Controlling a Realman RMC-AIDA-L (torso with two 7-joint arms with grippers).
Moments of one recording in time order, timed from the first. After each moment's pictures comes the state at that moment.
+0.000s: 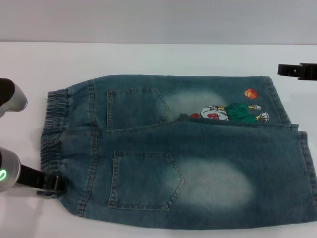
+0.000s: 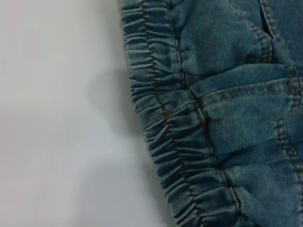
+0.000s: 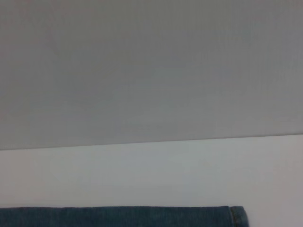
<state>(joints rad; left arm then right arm) -0.15 -2.06 -1.49 -1.70 2.78 -1.47 -0.09 0.17 2.07 -1.45 -1.73 0.51 1.05 -0.03</state>
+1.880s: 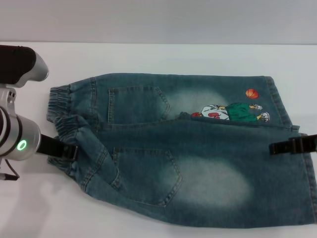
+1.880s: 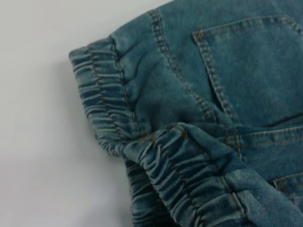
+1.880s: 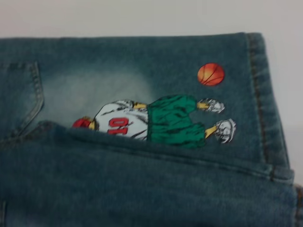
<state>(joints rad) -0.26 -2.06 -1.49 -1.68 2.77 -1.41 -0.07 0.17 2.08 -1.49 -1.70 0.51 1.40 -0.03</state>
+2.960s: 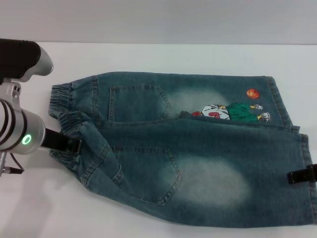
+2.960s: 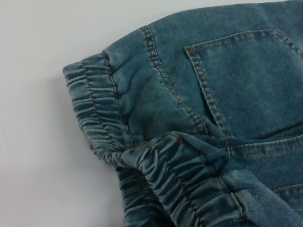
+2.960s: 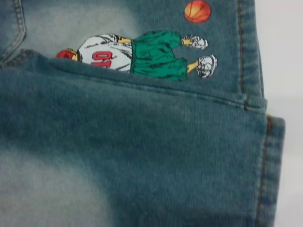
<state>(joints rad) -0.28 -2.06 -1.49 -1.66 2.77 -1.38 -0.06 0.11 2.08 -1.50 -1.82 0.45 1.58 -0.03</state>
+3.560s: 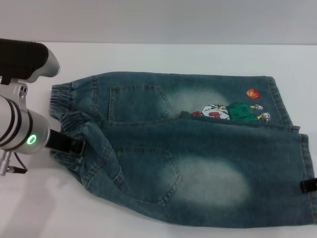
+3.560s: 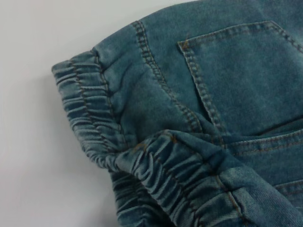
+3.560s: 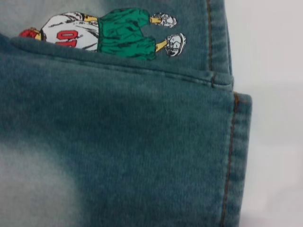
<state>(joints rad) -0.31 -2.06 -1.48 -1.63 2.77 -1.38 -0.05 0.08 2.08 -1.51 -1.83 0.39 1.60 -0.02</state>
